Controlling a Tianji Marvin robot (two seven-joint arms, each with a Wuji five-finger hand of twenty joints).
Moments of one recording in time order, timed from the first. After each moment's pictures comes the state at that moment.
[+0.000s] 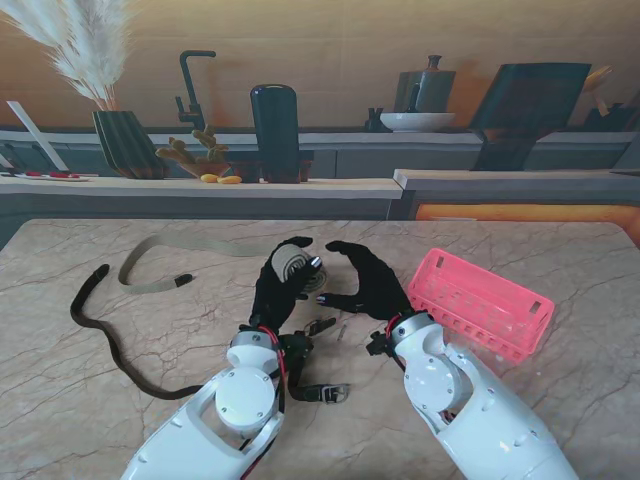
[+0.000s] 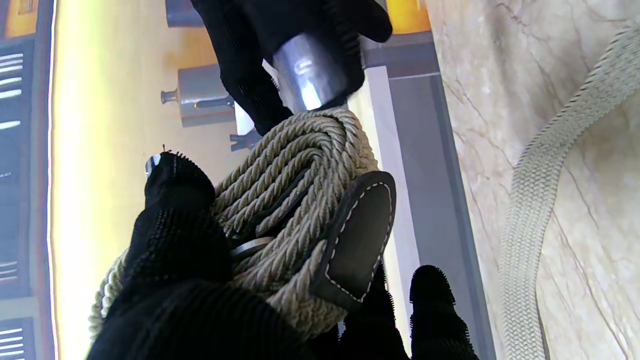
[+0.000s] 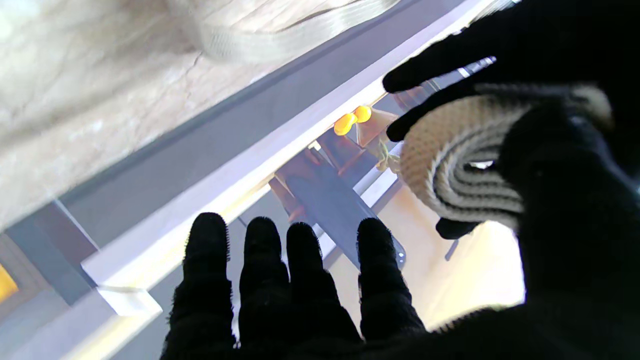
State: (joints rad) left arm 1.43 -1.36 -0.91 -1.46 -0.05 -0.13 0.59; right arm -1.39 -1.19 1.01 -1.38 -0.54 -0.21 -0.32; left_hand 0.99 -0.17 -0.11 -0.08 0.38 -0.18 0.62 0.45 0.29 -0.02 0.33 0.29 0.17 0.05 0.28 0.38 -0.05 0.12 0.38 0.32; right_hand 0.46 -0.64 0.58 -0.08 0.21 0.01 0.45 0.50 0.24 0.21 0.48 0.29 0.32 0.12 0.21 0.35 0.15 0.16 0.62 0.54
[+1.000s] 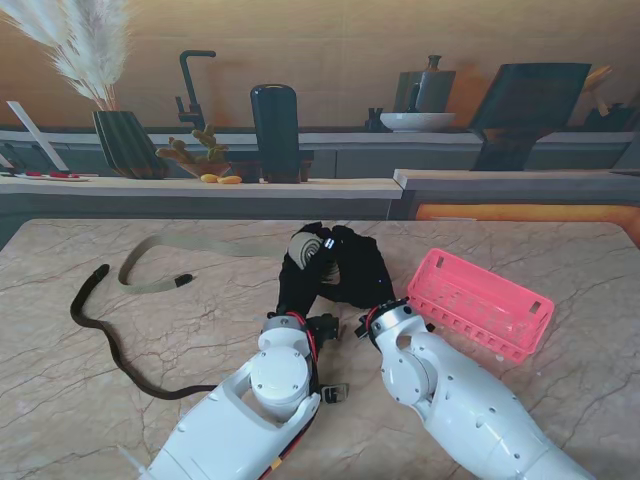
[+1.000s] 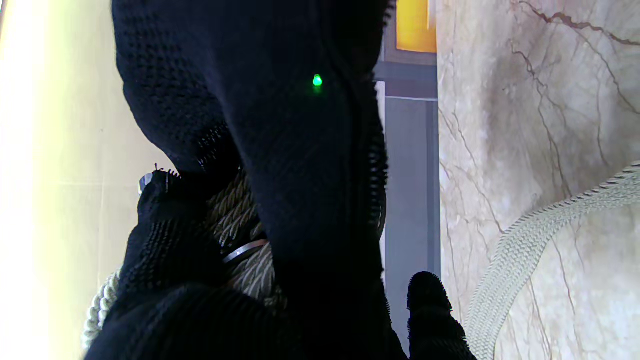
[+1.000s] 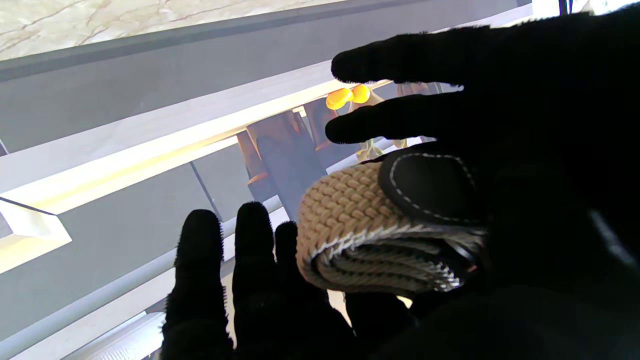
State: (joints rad) left arm 1.32 -1.46 -0.83 -1.35 -0.24 -0.11 0.67; right arm -1.23 -1.21 0.82 -1.21 -0.76 -0.15 -0.61; left_hand 0.95 -0.09 -0.13 -0.08 0.25 -0.23 0.60 0.40 0.25 -0.07 0.30 0.27 0.13 0.00 0.27 0.38 -0.06 0.09 0.27 0.44; right_hand 0.57 -0.43 0.37 -0.07 0.30 0.20 0.35 0.63 0.20 0.32 0.68 0.32 0.32 0.20 0.51 0.43 0.10 0.23 0.89 0.47
